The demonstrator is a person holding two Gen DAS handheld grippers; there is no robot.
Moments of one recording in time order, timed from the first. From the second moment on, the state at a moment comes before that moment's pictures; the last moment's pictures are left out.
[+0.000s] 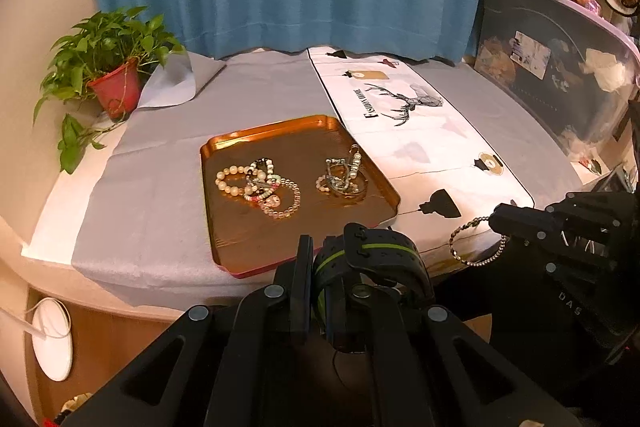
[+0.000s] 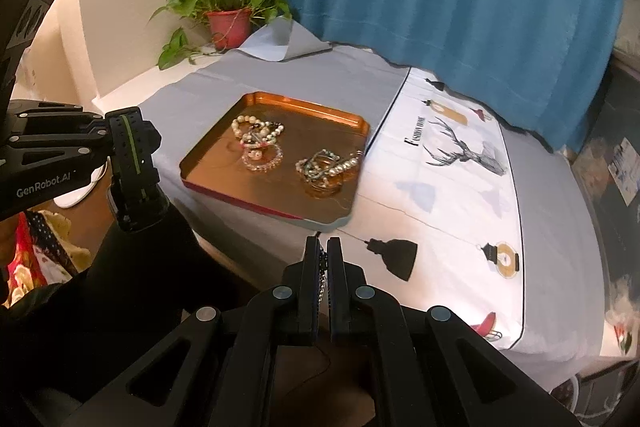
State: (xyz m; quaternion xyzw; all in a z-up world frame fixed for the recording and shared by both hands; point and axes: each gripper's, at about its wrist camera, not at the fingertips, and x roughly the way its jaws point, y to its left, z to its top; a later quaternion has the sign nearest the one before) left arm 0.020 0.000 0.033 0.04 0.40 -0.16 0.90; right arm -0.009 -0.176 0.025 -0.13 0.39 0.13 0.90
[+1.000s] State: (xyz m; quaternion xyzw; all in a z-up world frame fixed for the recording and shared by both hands) left arm 0.152 0.019 0.002 0.03 0.44 -0.12 0.89; right arm 0.138 -0.154 -0.021 -0.10 0.43 0.15 0.88
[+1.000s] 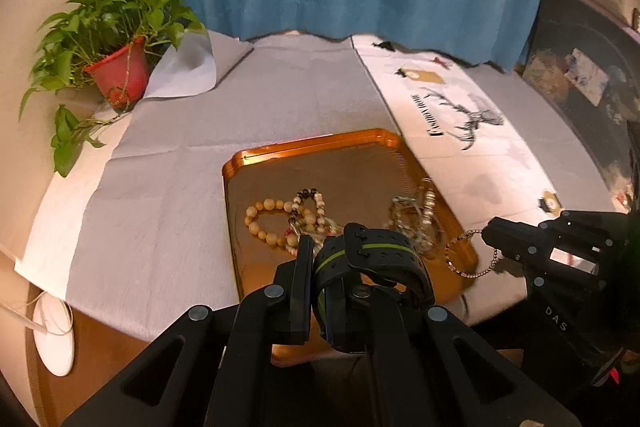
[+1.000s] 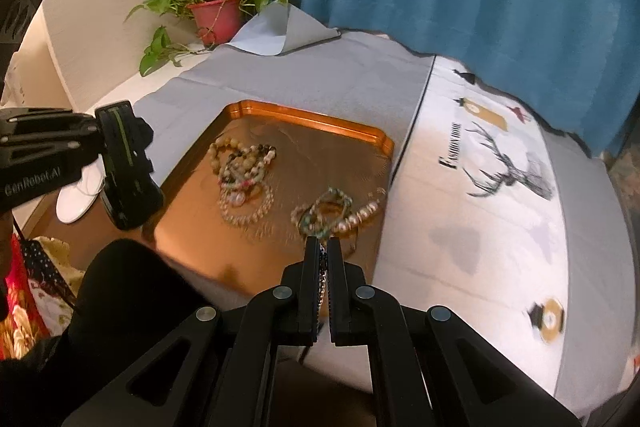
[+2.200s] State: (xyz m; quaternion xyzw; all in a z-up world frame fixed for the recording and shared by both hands) left arm 0.065 0.009 0.008 0.05 0.38 -0.01 0.92; right arm 0.058 -0.164 -0.029 -0.08 0.40 0.05 0.91
